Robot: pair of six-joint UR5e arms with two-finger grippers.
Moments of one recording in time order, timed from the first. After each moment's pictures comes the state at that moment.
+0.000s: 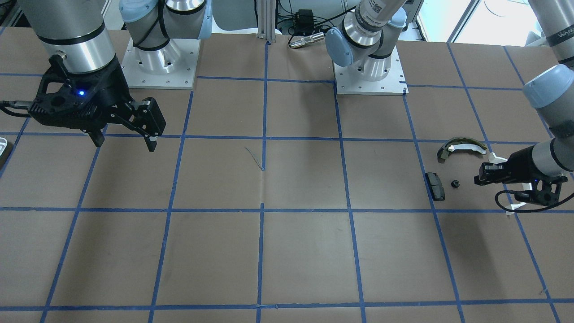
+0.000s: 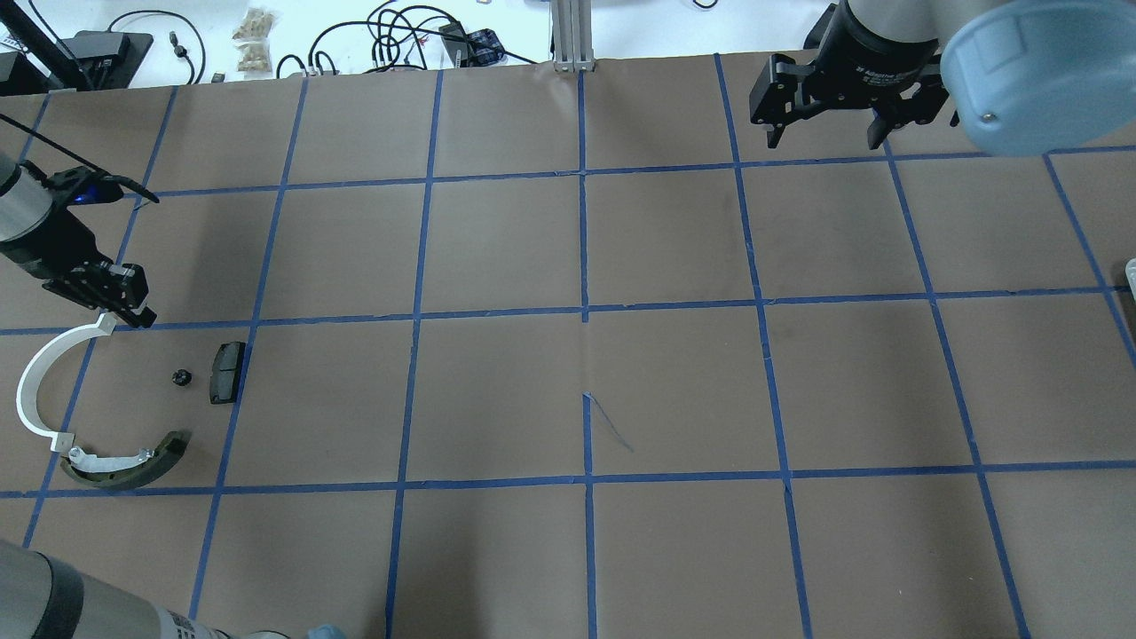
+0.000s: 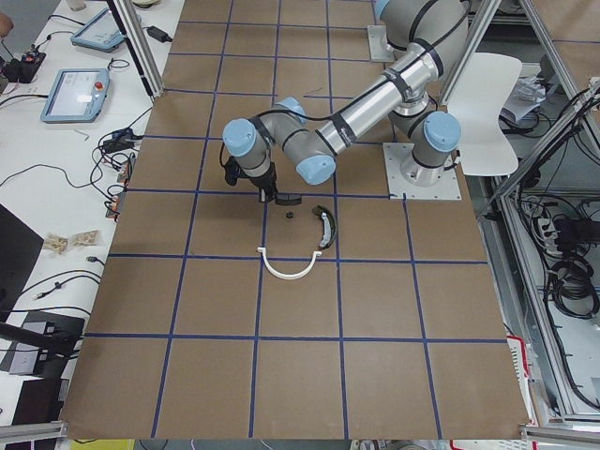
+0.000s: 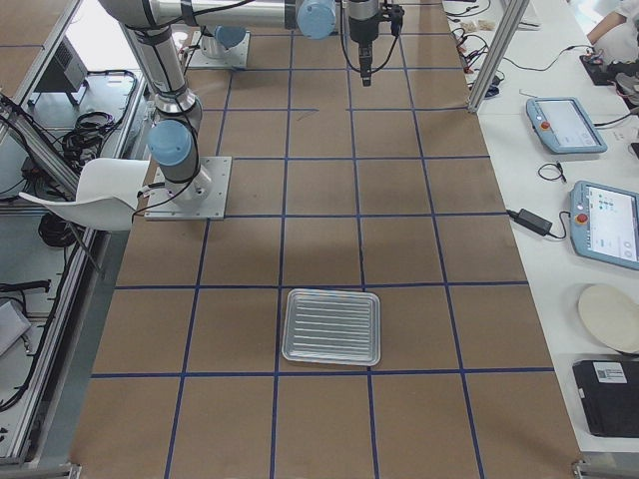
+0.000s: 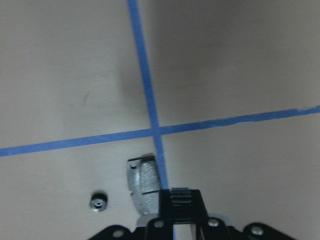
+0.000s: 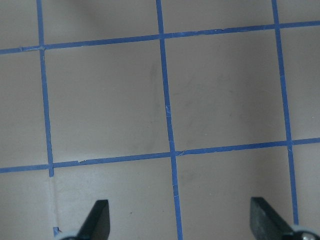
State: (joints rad) left arm -0.95 -1.94 -1.68 -1.36 1.58 0.72; right arm 1.59 -1.51 1.55 -1.78 -1.60 0.10
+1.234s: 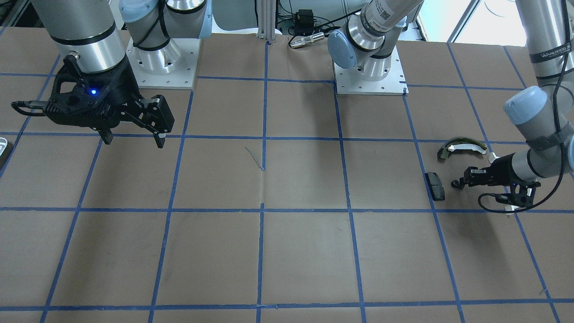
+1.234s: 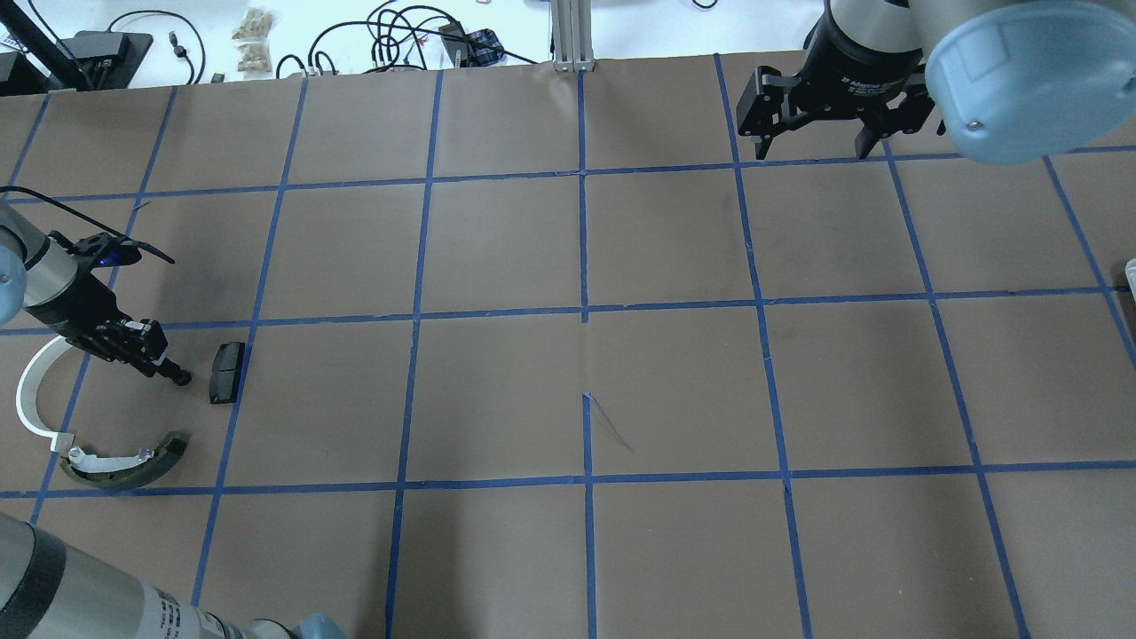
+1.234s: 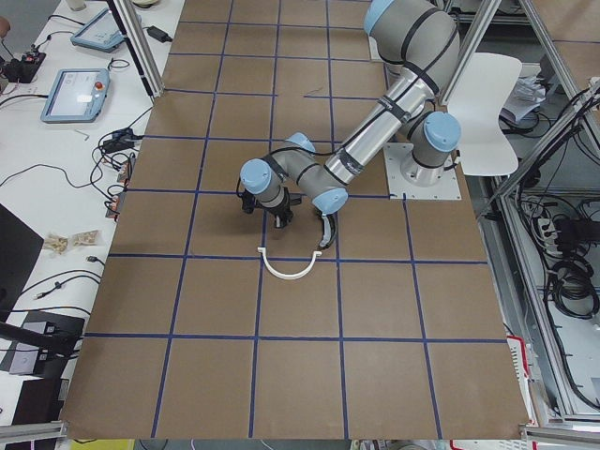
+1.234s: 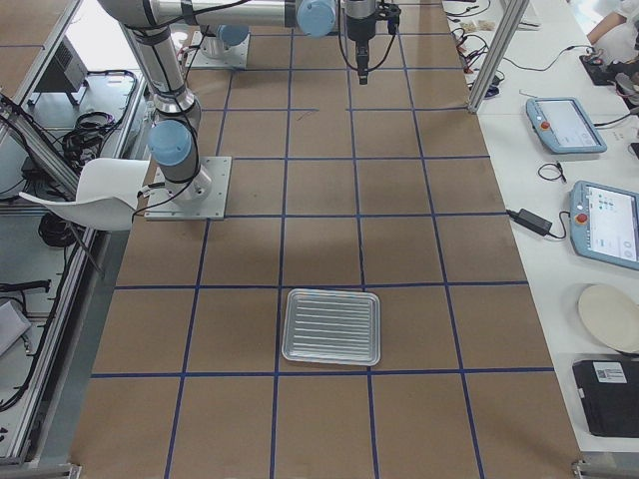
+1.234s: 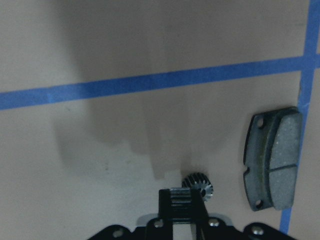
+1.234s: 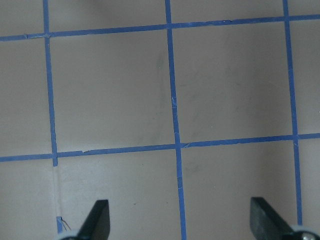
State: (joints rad) left arm -0.91 -2.00 -1.80 -1.21 1.59 0.77; right arm 1.62 -1.51 1.55 -1.77 -1.60 0.10
